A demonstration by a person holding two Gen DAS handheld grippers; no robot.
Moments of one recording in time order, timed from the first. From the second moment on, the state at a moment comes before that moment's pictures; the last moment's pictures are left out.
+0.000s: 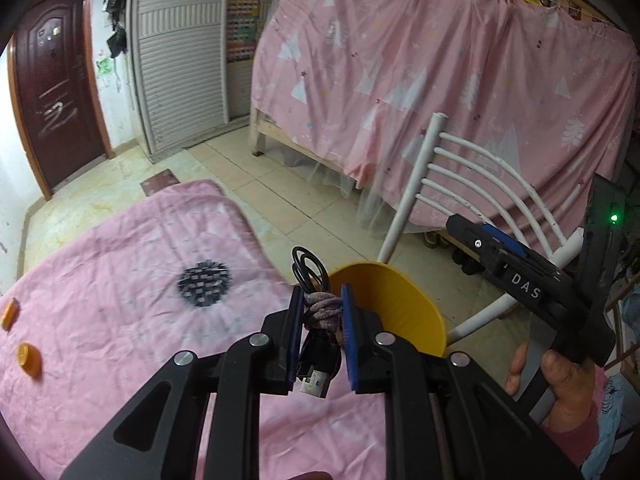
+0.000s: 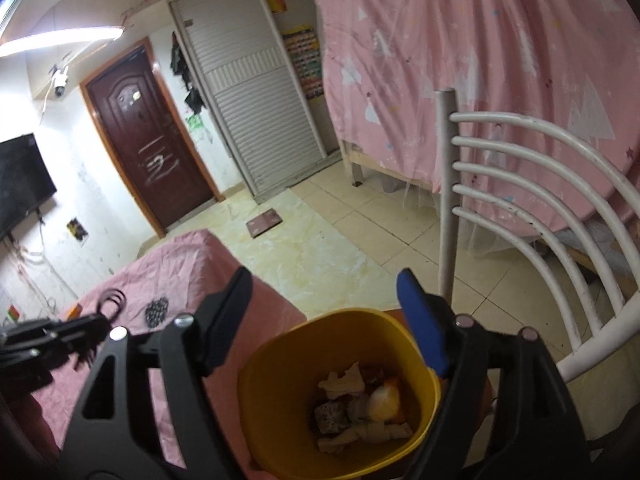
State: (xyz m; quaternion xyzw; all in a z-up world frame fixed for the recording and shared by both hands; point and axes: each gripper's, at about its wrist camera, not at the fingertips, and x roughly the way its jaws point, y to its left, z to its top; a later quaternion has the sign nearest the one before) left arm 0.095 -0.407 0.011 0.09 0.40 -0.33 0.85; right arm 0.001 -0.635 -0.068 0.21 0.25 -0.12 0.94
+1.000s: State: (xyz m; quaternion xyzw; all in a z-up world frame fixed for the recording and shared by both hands) left arm 0.105 -0.415 0.018 0.06 0.40 -0.33 0.85; right arm 0.008 -0.630 -0.067 0.22 0.23 -0.10 0.94
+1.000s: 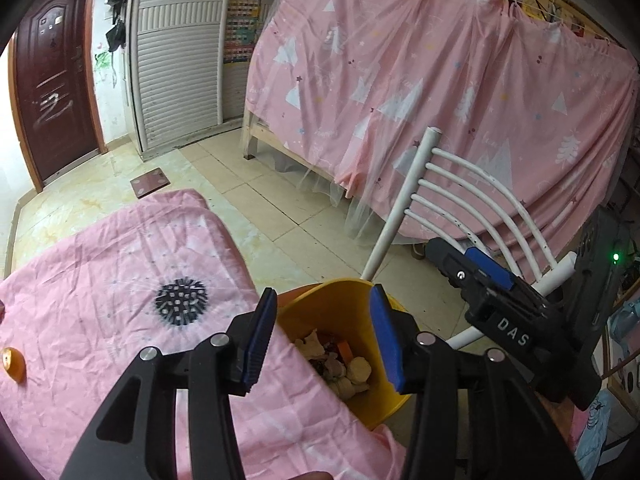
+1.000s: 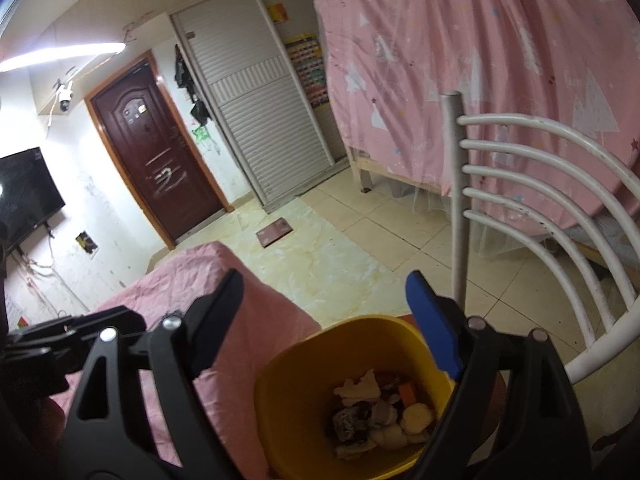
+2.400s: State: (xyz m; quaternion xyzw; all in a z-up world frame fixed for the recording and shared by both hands) left arm 0.221 -0.113 0.030 0.00 0.39 -0.12 0.92; right arm 0.115 -0.364 -0.053 0.05 0.32 0.12 0.94
